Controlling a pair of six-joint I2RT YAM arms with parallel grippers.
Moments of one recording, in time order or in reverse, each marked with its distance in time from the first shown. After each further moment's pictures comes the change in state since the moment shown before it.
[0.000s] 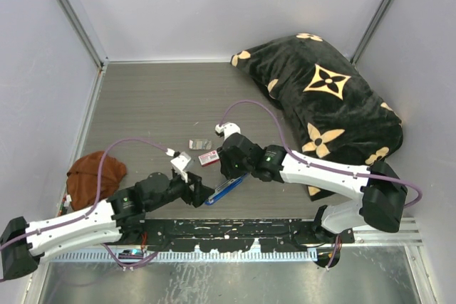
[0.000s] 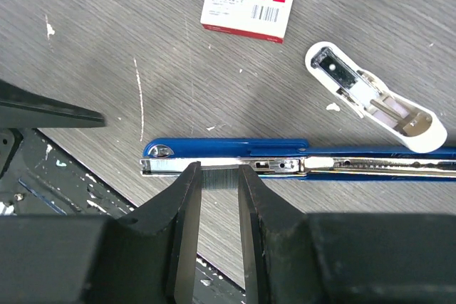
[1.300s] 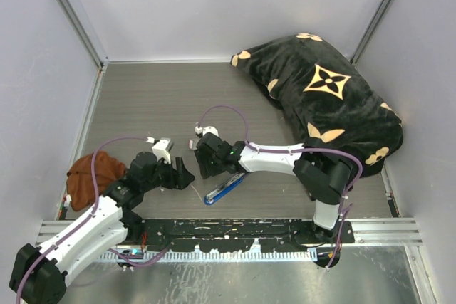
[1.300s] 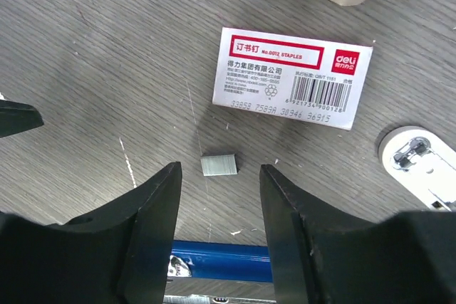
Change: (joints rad) left arm 0.552 0.021 0.024 -0.240 0.295 -0.064; right arm -0.021 0.446 0.163 0.156 -0.033 0.081
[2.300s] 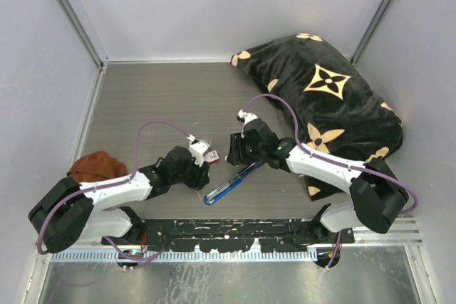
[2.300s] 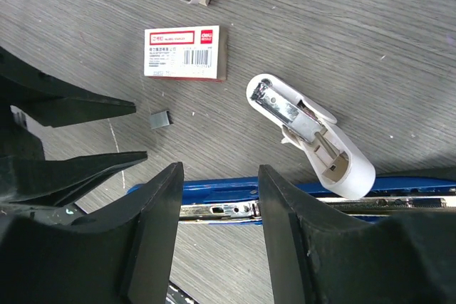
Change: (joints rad) left arm -0.245 0.534 0.110 0.284 -0.090 0.256; right arm -0.264 -0.425 -0.315 0.068 -0.182 -0.023
